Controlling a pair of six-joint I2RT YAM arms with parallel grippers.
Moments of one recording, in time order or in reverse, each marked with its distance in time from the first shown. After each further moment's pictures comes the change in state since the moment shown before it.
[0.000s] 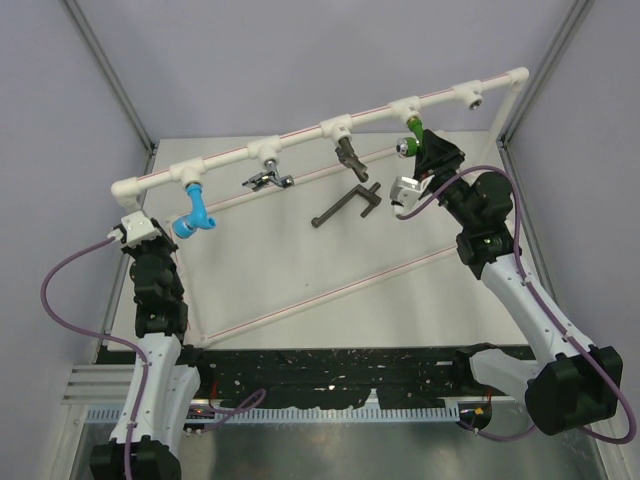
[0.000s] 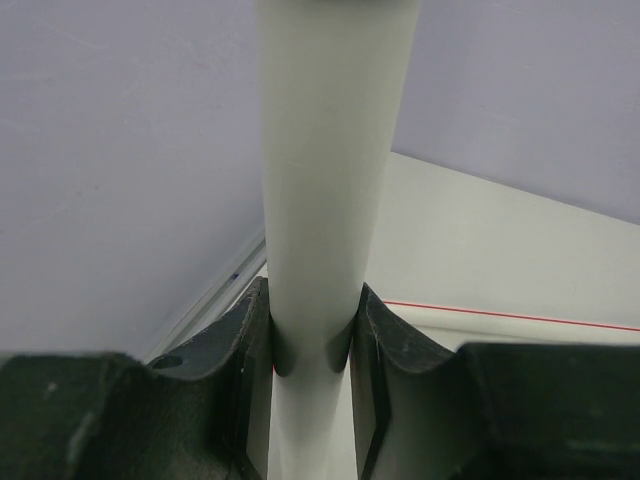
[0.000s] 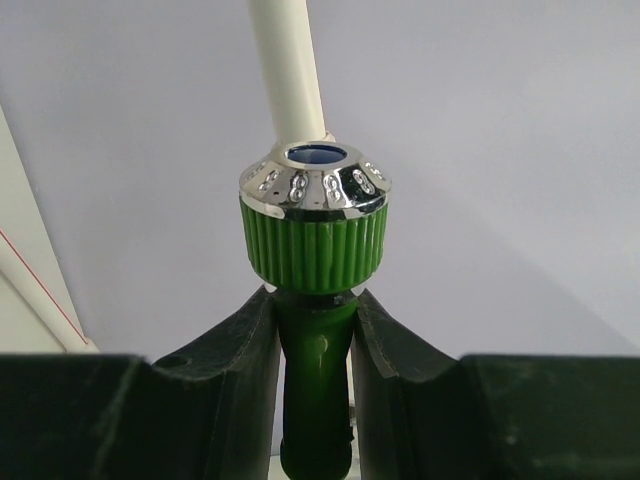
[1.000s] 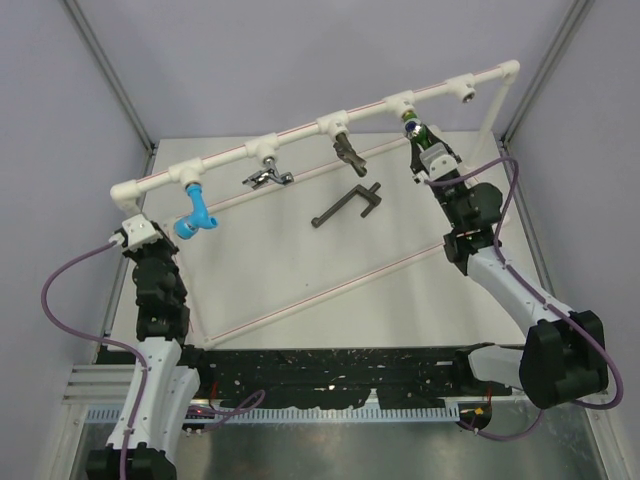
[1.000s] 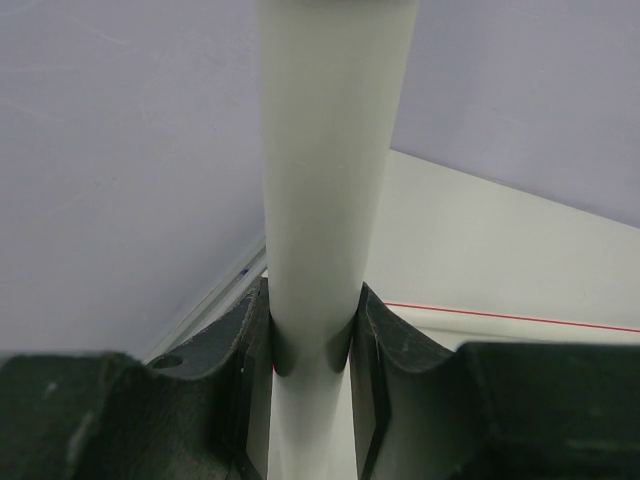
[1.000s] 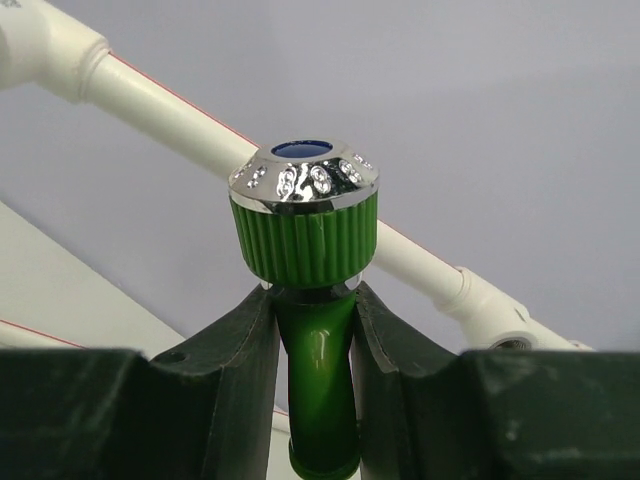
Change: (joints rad) left arm -0.046 -0.034 -0.011 -0.014 -0.076 0.007; right arm 0.030 0.131 -0.087 0.482 0.115 0.803
